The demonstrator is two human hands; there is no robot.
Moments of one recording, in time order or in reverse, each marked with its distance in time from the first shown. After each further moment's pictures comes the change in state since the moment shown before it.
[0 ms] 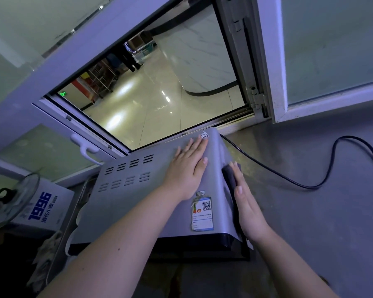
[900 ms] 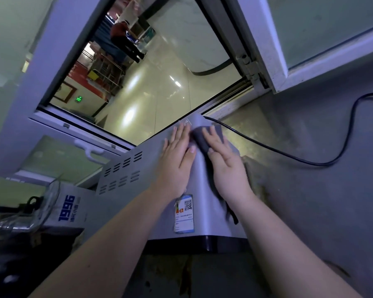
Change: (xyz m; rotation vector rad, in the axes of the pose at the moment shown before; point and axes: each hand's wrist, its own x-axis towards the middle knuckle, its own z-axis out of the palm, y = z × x) left_hand 0.005 0.024 0.004 -0.136 0.020 -0.088; right_hand 0.060 -0.023 0.008 0.199 0.156 -0.018
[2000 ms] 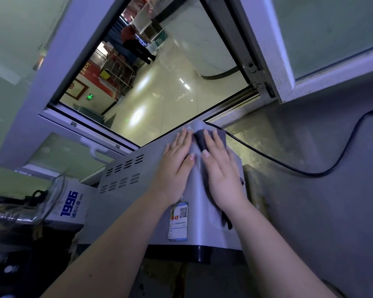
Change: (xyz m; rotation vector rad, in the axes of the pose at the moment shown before) left_hand 0.004 -0.003 0.001 -0.051 0.022 -0.016; right_hand 0.010 0.016 -0.001 -0.309 -0.089 0.032
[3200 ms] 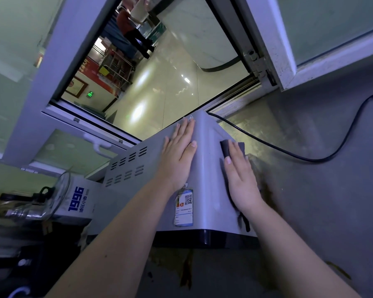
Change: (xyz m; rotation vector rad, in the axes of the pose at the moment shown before) left_hand -0.002 0.004 0.000 0.028 -0.027 -0.074; right_hand -0.029 0.053 -0.009 -0.012 0.049 0.181
